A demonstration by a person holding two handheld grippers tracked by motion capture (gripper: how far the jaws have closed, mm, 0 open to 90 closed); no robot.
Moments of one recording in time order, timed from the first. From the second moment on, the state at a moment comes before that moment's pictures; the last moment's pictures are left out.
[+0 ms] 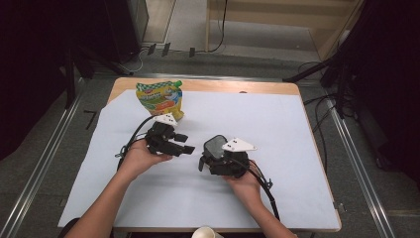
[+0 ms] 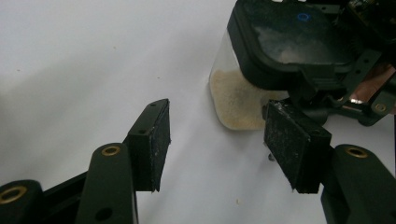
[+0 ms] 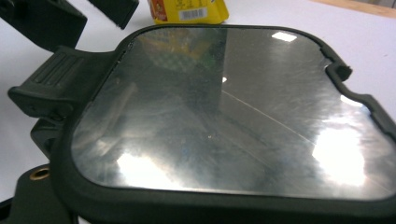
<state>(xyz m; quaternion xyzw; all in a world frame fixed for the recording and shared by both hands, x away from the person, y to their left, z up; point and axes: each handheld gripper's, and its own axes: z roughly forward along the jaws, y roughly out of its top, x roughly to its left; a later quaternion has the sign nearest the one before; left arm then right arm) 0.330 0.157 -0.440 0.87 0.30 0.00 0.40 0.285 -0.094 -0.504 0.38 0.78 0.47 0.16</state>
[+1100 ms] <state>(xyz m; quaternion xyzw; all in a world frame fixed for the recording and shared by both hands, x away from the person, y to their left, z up) 0.337 0.146 -0.450 0.87 0.28 -0.02 0.39 0.254 -0.149 -0.479 0.37 0.81 0.44 0.10</state>
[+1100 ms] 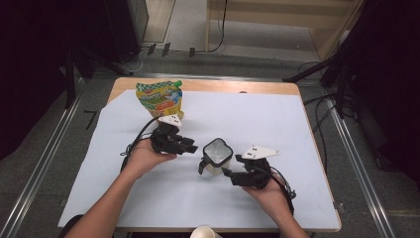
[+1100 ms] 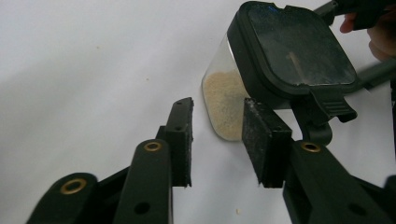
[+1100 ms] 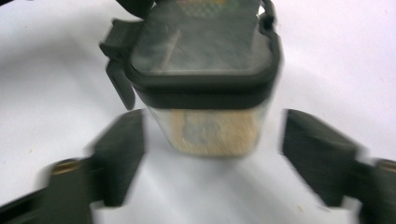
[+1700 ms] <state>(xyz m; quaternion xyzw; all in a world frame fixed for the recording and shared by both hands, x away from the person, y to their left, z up) 0.339 0.130 -0.459 0.89 0.26 -0.03 0.37 0.259 -0.159 -0.478 0.37 0.81 0.44 0.08</state>
